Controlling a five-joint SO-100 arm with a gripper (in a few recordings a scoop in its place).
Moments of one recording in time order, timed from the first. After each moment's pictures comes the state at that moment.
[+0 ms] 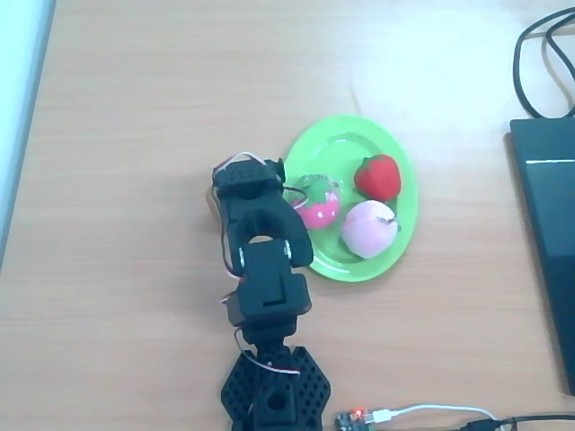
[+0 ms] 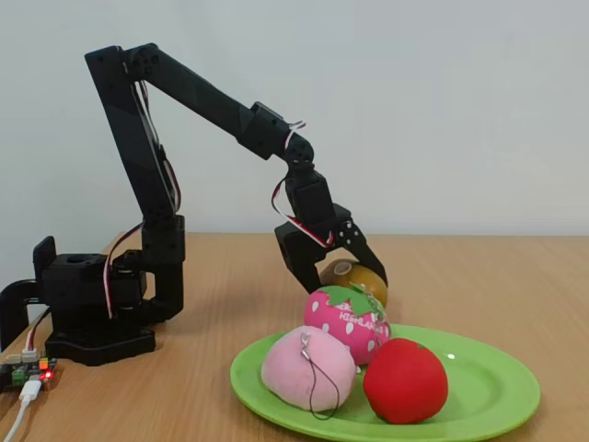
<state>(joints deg) -7.4 108.1 132.6 46.4 -8.3</state>
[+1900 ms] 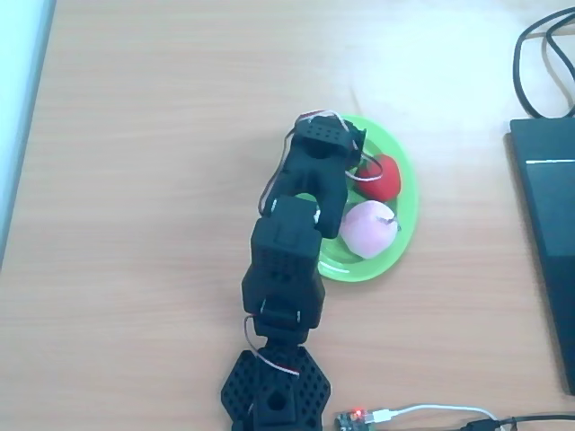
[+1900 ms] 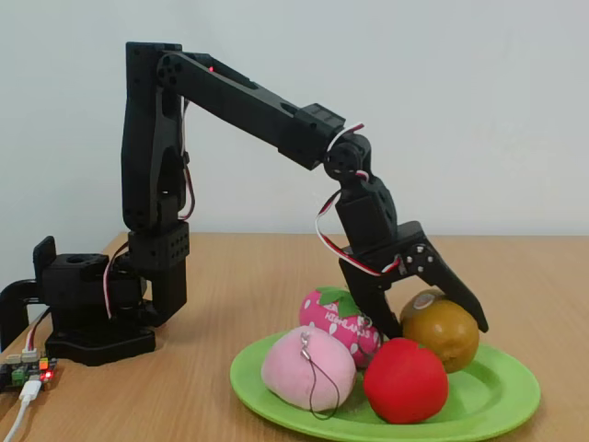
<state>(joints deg) 17.9 88.8 106.9 46.8 -9.8</state>
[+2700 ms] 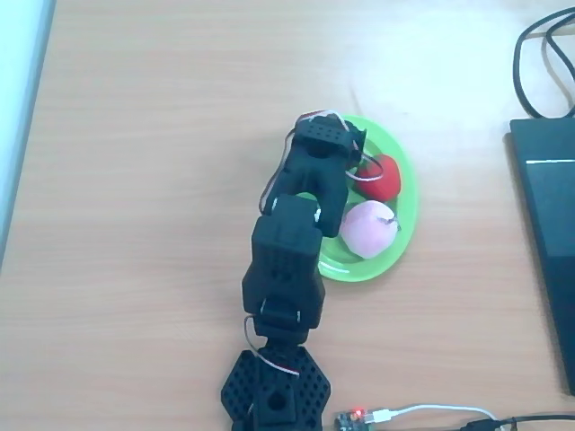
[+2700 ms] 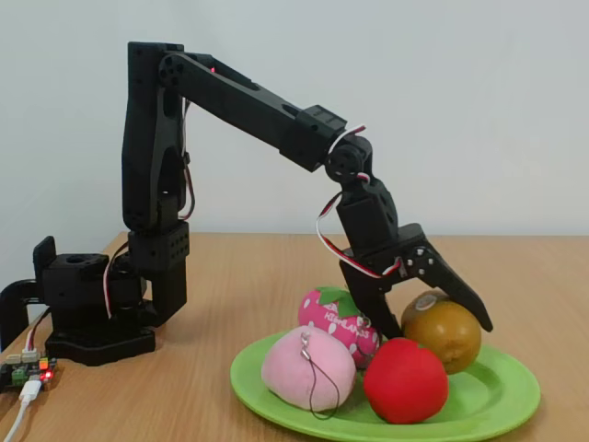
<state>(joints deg) 18.0 87.9 106.5 46.8 -9.8</state>
